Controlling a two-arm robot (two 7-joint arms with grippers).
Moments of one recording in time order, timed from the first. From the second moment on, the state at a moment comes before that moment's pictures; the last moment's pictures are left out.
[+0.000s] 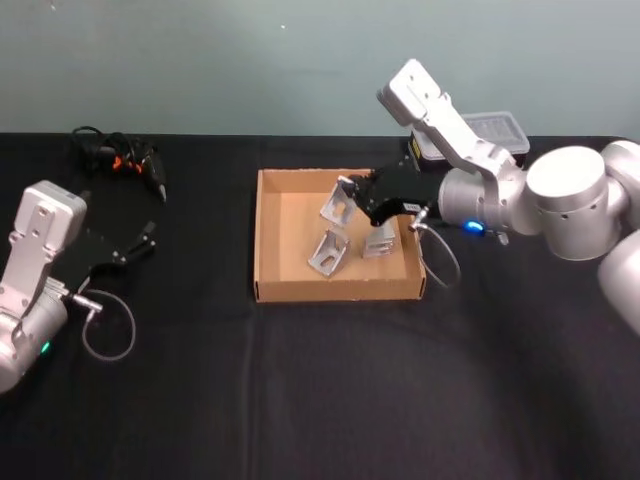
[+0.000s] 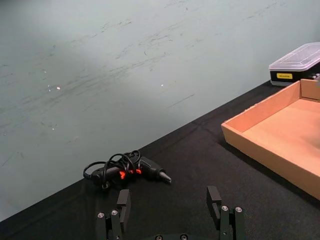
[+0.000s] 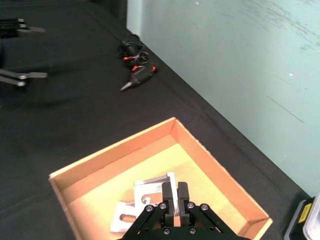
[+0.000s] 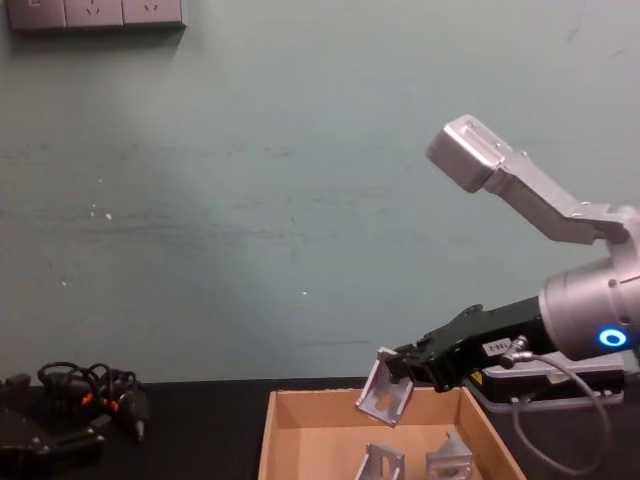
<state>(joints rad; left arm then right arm) -0.20 0.60 0.45 -1.41 -0.25 -0.12 0.03 0.72 0.39 -0.67 -1.19 0.22 0.31 0.54</state>
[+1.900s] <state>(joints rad) -0.20 0.60 0.45 -1.41 -0.25 -0.12 0.03 0.75 0.24 -0.60 -0.93 0.06 0.23 0.50</state>
